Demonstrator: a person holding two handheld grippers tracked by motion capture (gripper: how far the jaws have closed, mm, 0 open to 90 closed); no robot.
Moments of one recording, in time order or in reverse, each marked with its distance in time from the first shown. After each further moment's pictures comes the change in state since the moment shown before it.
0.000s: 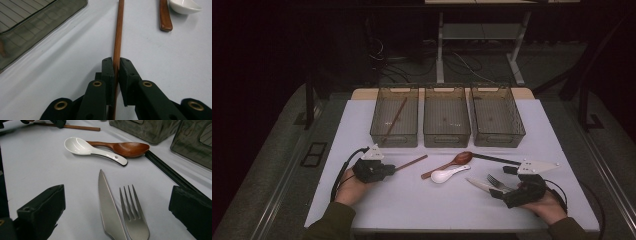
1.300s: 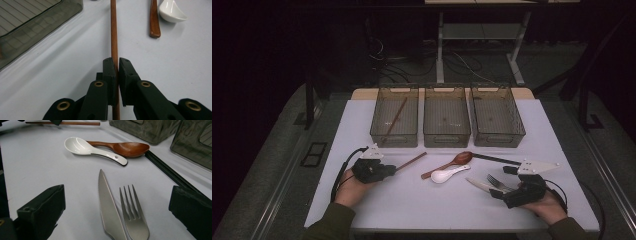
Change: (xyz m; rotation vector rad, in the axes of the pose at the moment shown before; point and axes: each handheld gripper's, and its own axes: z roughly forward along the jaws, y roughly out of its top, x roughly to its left) left arm -0.007 0.007 -0.008 -0.007 -0.020 -0.033; right arm 0.000 0.000 0.000 0.002 -0.001 -0.001
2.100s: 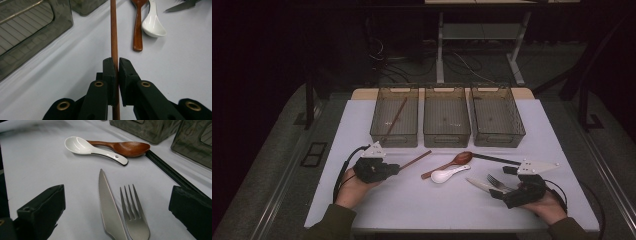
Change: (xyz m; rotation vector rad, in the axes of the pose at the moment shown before) left arm -0.015 0.017 -0.011 -0.037 -0.017 -0.001; right arm 0.000 0.000 0.001 0.001 0.002 -0.002
